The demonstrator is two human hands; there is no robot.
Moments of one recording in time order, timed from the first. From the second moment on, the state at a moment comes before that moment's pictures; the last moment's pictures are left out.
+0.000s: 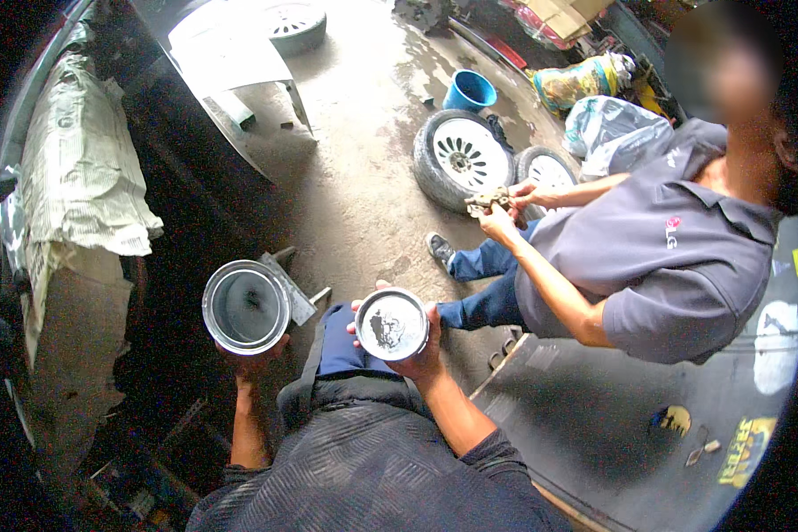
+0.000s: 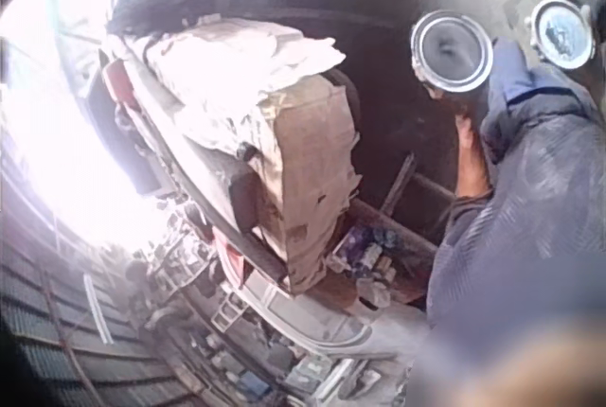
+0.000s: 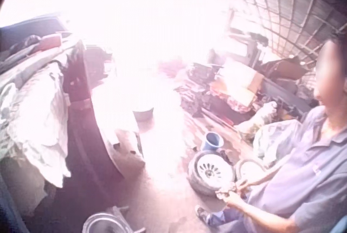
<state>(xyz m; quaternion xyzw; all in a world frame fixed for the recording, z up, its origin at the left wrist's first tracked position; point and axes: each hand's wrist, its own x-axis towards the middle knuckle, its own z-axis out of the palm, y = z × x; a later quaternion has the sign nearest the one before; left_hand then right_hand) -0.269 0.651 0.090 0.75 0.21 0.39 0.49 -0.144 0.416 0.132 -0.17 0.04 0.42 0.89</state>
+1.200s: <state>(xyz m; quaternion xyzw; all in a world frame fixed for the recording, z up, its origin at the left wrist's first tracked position) 0.711 0.978 0.095 0.69 0.07 0.36 0.62 0.785 0.674 0.093 -0.10 0.04 0.26 0.96</state>
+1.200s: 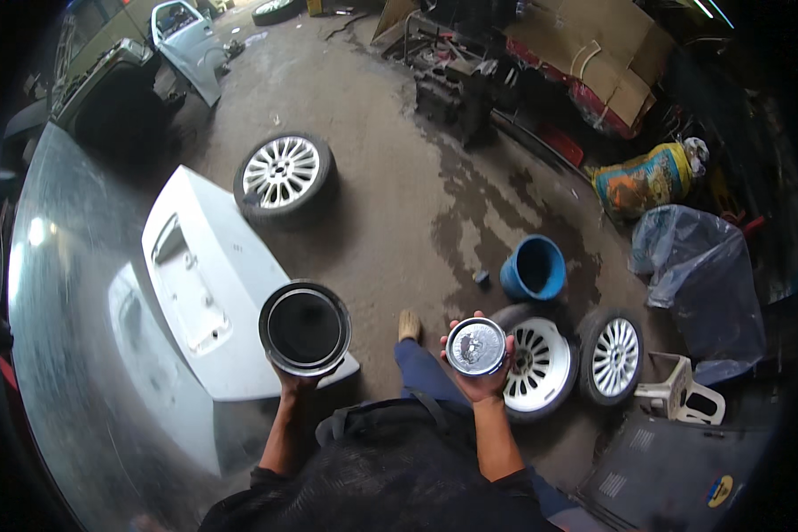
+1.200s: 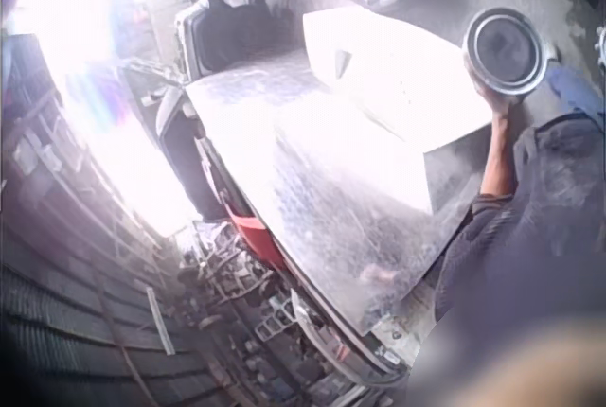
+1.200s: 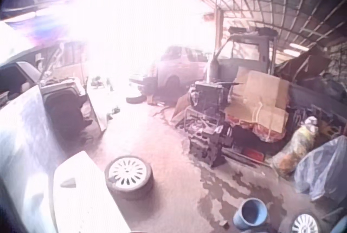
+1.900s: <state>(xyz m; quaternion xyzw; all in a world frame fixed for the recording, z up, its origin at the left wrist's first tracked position) 1.339 1.246 0.169 0.77 0.12 0.41 0.48 1.470 0.948 0.127 -0.15 0.00 0.31 0.94</state>
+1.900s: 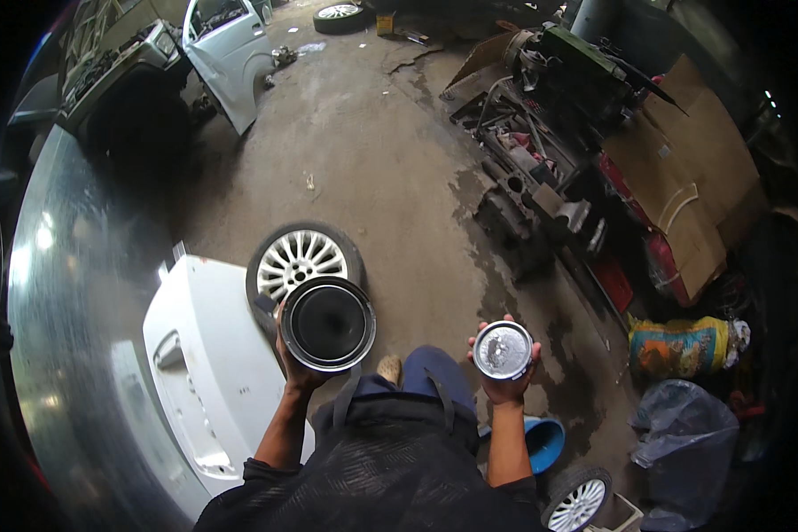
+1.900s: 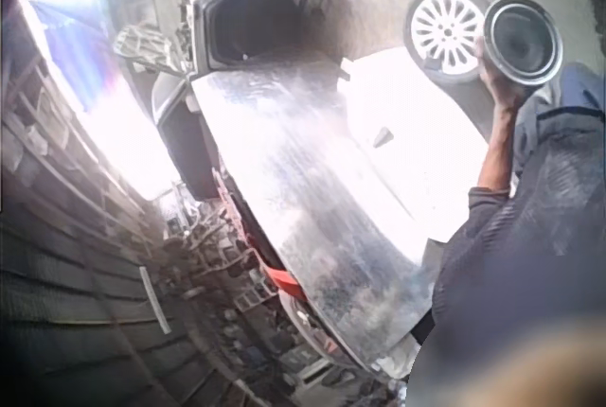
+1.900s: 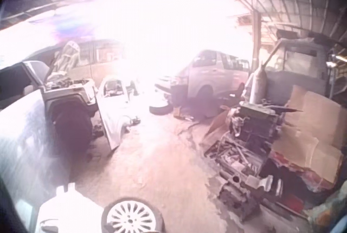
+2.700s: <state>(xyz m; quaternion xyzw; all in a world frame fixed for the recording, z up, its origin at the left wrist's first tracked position) 2.062 1.698 0.161 0.76 0.09 0.45 0.46 2.251 1.474 0.146 -0.22 -0.08 0.40 0.89</state>
